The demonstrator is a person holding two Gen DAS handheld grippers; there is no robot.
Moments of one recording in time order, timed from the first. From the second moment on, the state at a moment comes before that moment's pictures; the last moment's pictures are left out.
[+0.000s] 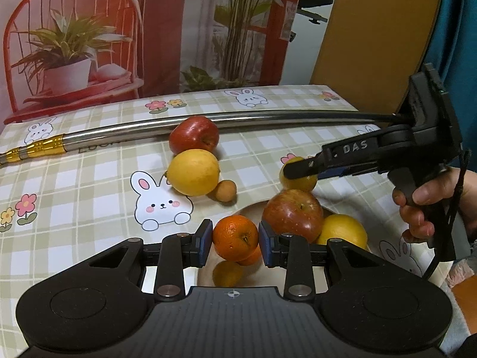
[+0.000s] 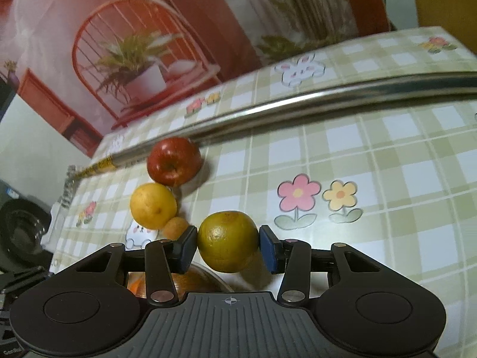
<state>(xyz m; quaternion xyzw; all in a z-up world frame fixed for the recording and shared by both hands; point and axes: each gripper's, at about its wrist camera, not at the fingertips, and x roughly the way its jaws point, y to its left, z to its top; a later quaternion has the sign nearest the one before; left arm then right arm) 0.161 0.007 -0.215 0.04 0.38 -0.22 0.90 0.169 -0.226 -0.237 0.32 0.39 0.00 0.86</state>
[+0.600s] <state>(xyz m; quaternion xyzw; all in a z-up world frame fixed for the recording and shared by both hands) 0.150 -0.019 -0.236 0.08 0.41 -0.26 0.87 0.092 -0.213 -0.223 0.32 0.32 -0.01 0.89</state>
